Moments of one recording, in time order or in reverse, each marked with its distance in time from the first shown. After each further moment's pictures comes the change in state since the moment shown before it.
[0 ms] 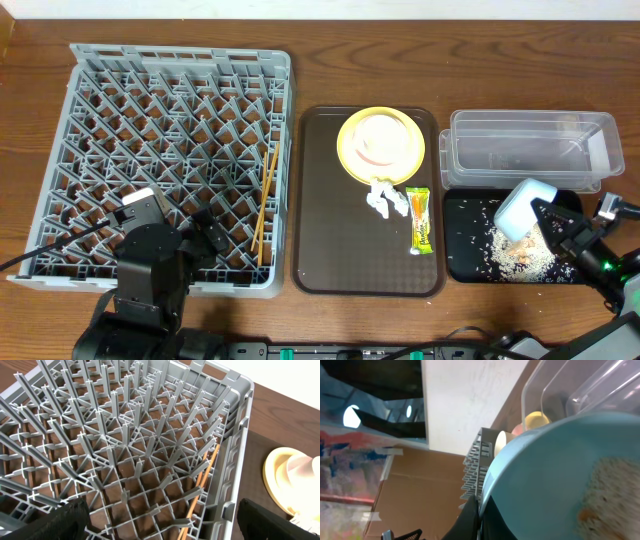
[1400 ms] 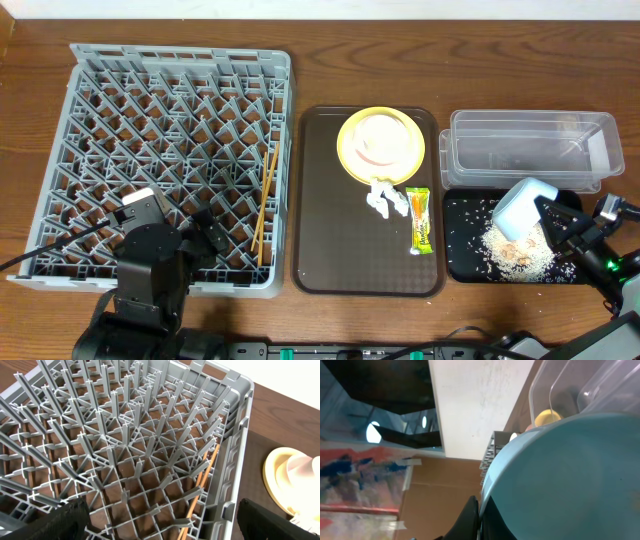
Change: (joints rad) left arm 0.000 0.000 0.000 0.000 0.000 0.000; right arm -0.004 0.000 -0.010 0.059 -0.045 0.192
